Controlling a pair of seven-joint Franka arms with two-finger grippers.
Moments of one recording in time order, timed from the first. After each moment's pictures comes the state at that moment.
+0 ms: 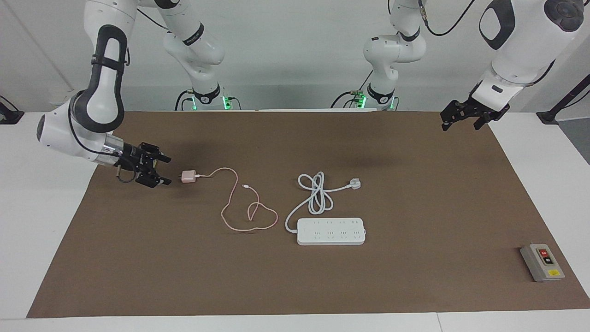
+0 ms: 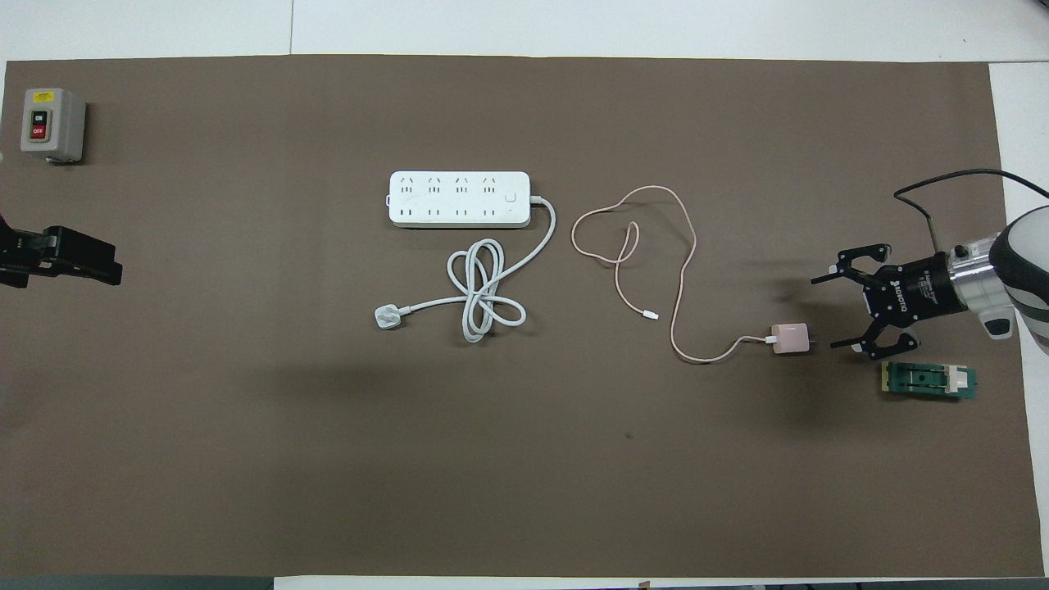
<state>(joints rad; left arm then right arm) -0.03 0.00 0.01 -1.62 0.01 1.53 0.02 -0.36 0.32 0.04 -2.00 0.61 1.80 0.77</state>
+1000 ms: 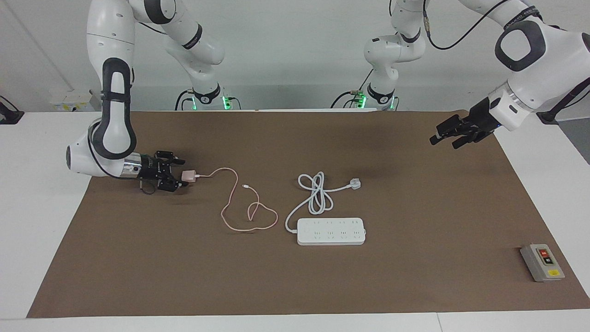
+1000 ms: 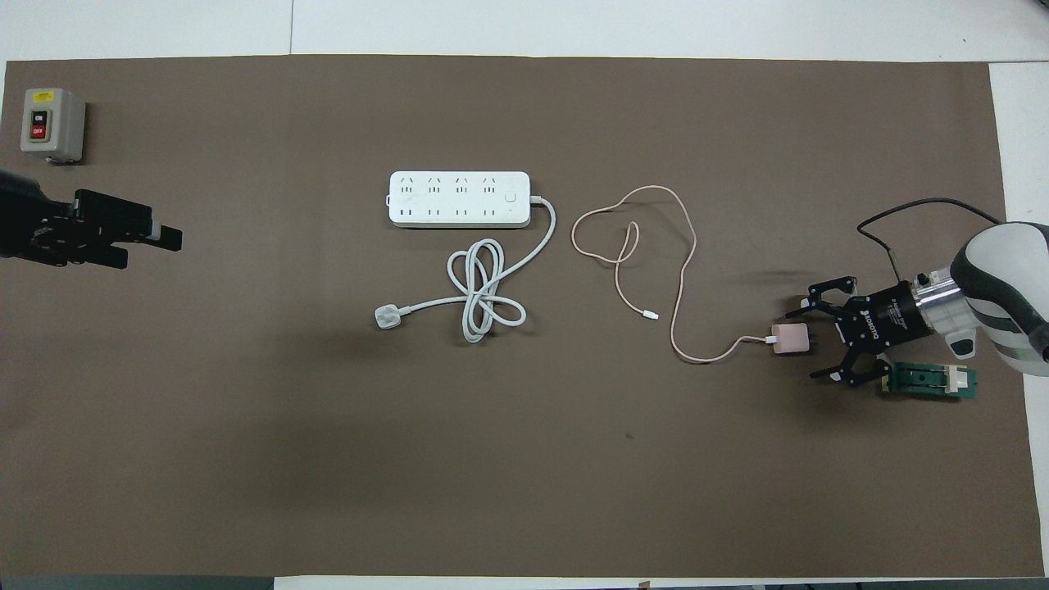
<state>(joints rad) 0.07 0.10 0.01 -1.65 -0.47 1.58 0.12 -0.36 0.36 0.04 -2.06 0.61 1.76 0.69</state>
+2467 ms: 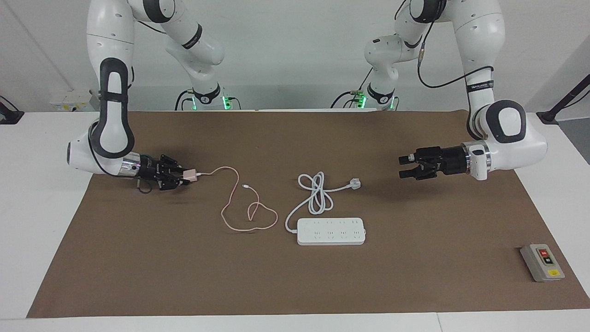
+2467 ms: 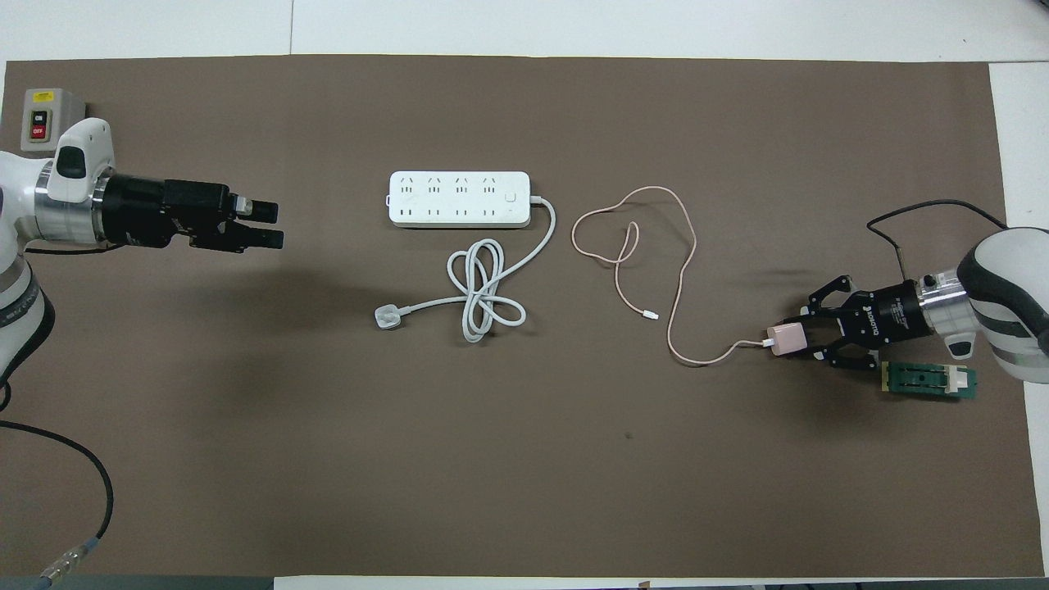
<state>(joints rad) 0.13 0.33 -0.02 -1.77 -1.18 1.53 0.47 -0.37 0.35 0.05 -2.06 0.68 1.81 0.65</state>
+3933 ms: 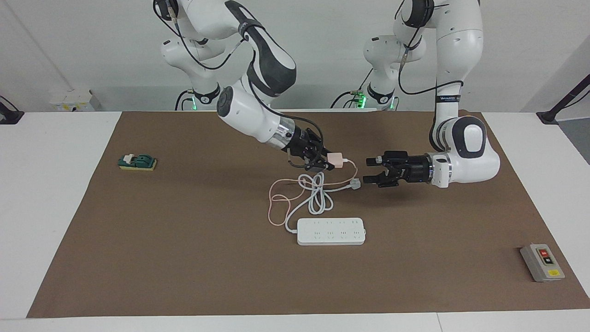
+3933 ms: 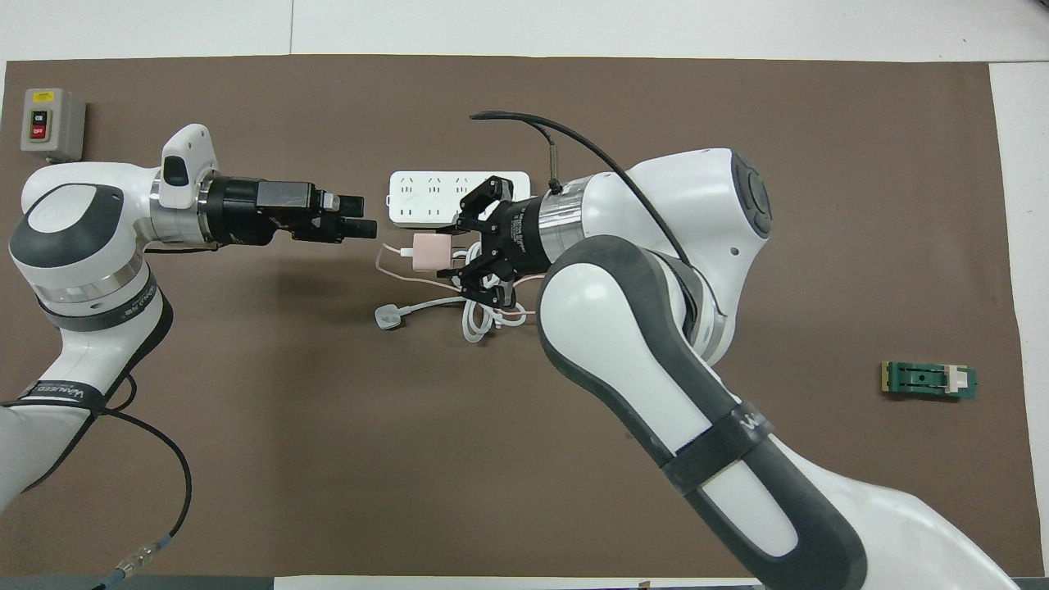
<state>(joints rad) -0.01 0.38 -0.03 -1.84 -1.42 1.56 0.62 0.48 0.35 0.07 -1.65 0.96 2.28 1.54</state>
